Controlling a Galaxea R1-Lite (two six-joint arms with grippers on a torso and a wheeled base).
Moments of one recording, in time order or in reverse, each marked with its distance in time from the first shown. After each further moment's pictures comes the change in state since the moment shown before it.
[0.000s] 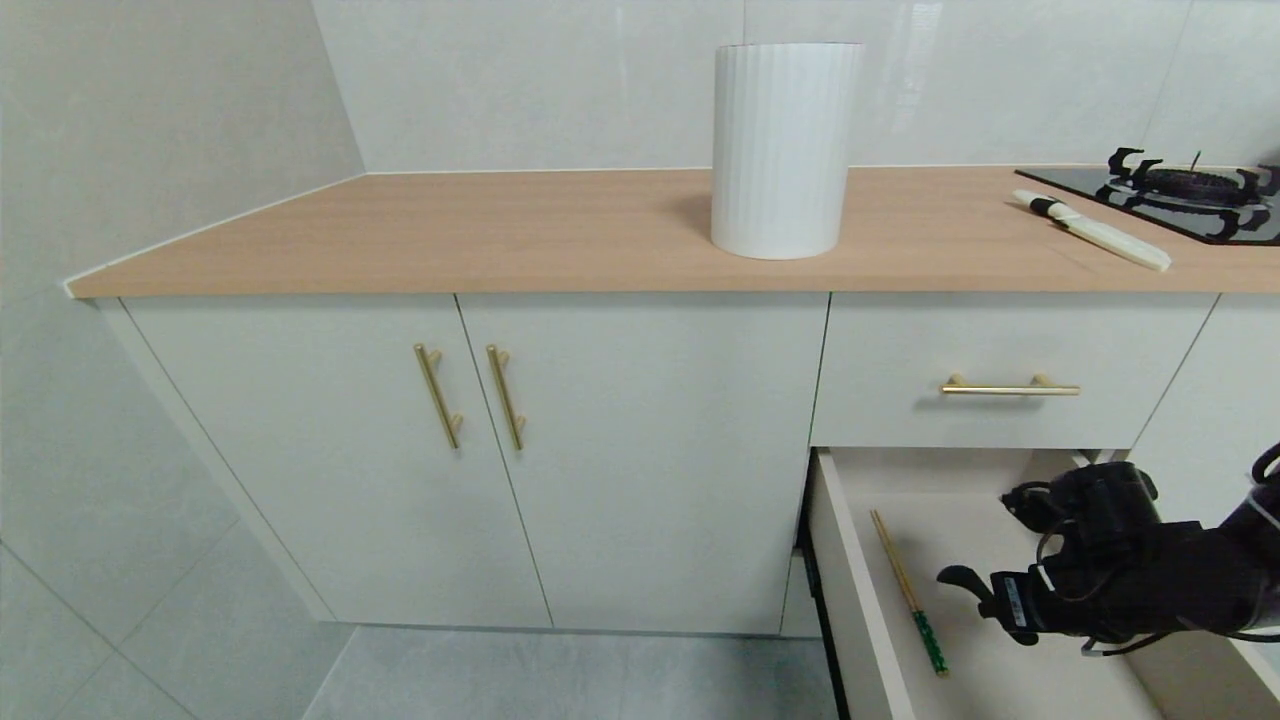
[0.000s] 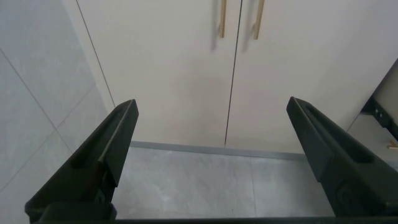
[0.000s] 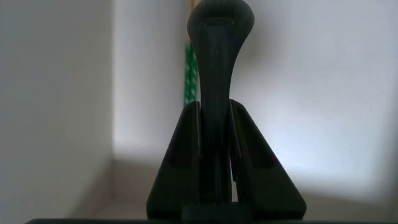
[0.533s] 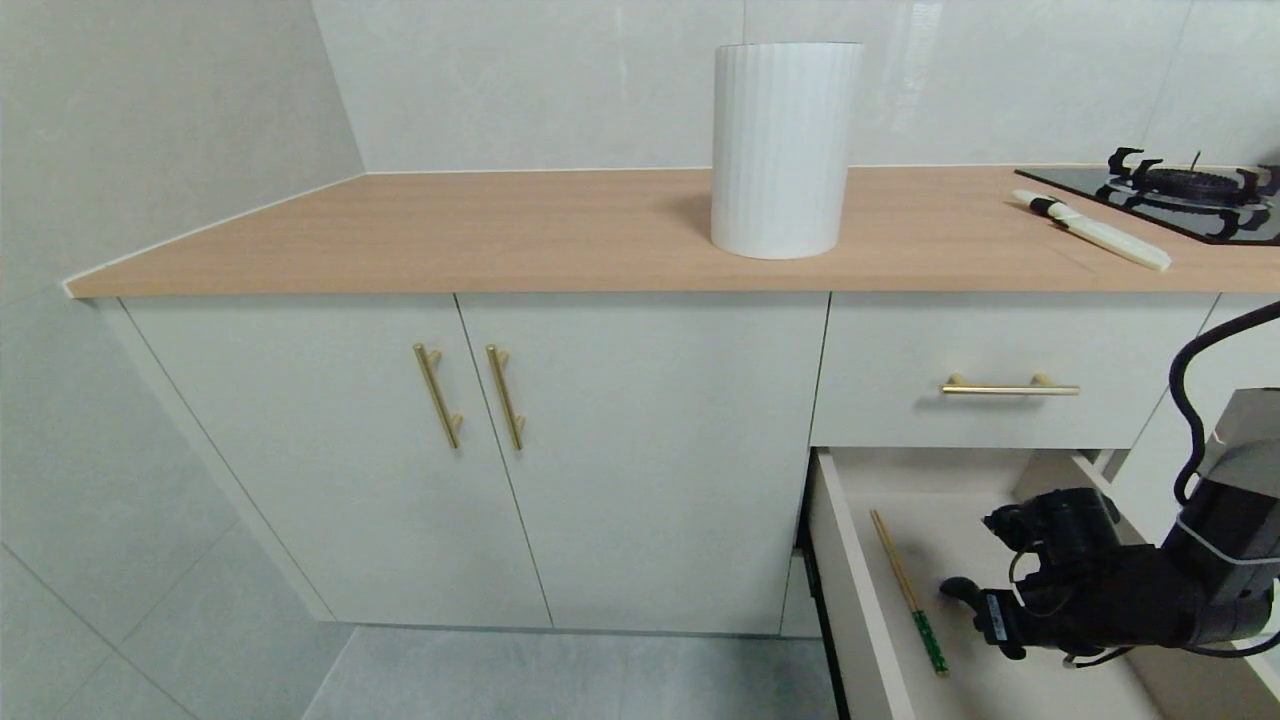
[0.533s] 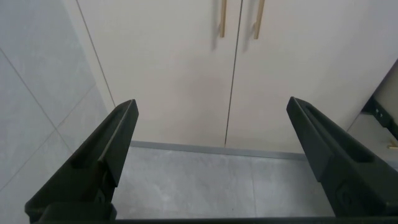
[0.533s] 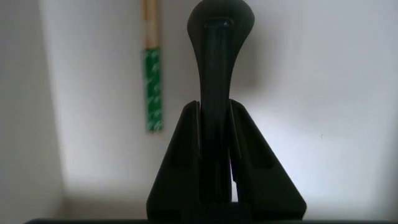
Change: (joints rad) left arm 0.000 0.000 0.000 0.000 0.000 0.000; right arm 0.001 0.172 -0.013 -0.141 -0.097 -0.002
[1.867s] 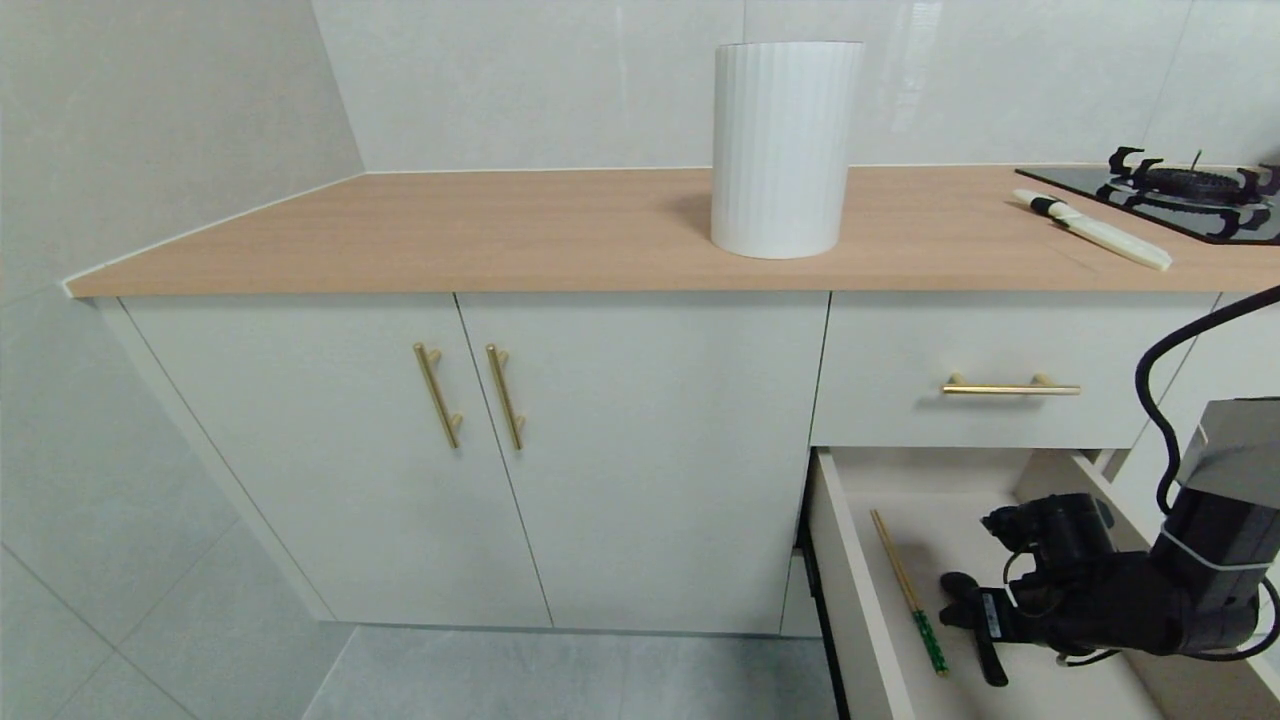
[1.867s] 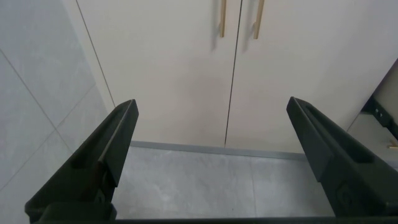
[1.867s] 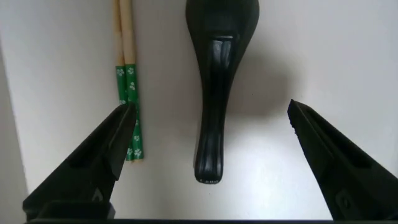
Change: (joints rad) left arm 0.000 0.000 0.000 0.000 0.000 0.000; right arm -0.003 0.032 0.006 -0.092 -0.033 0.008
